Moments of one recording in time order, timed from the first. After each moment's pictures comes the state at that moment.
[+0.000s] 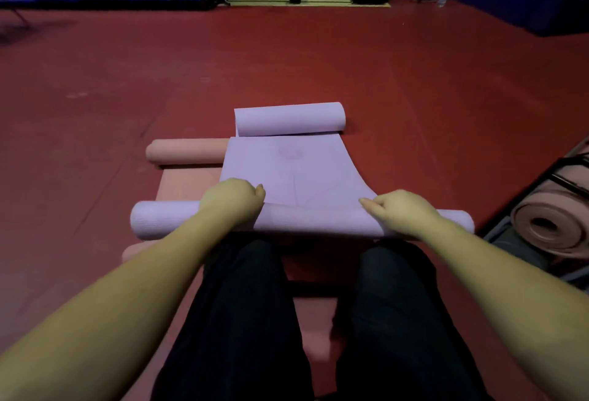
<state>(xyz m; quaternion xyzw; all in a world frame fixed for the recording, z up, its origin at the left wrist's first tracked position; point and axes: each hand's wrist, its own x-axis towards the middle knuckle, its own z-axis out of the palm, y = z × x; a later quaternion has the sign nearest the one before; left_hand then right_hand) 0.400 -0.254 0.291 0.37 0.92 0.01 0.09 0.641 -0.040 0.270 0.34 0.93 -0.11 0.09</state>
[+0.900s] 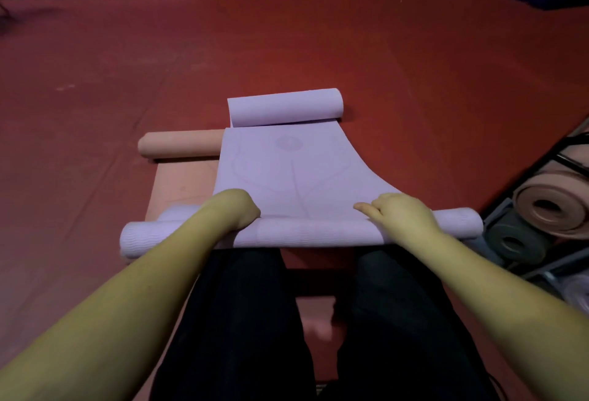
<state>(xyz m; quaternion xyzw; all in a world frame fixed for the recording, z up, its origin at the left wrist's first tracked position) 0.403 -0.251 0.275 0.36 0.90 -0.07 0.24 0.650 -0.064 0.248 0.34 0.94 -0.07 0.06</state>
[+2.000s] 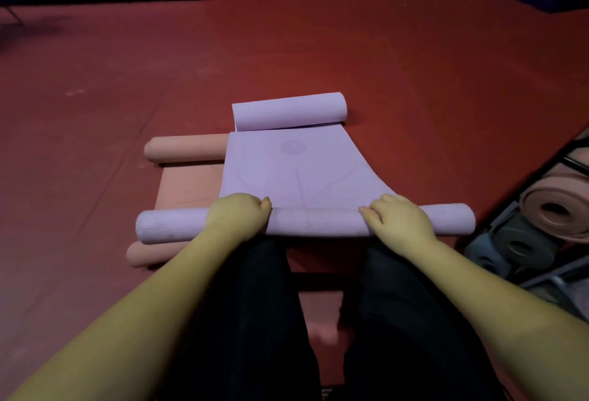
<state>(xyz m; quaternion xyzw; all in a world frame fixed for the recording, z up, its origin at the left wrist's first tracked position) 0.411 -0.262 0.252 0.41 0.91 0.00 0.07 0.653 -0.069 0.222 0.34 0.94 -0.06 -0.06</state>
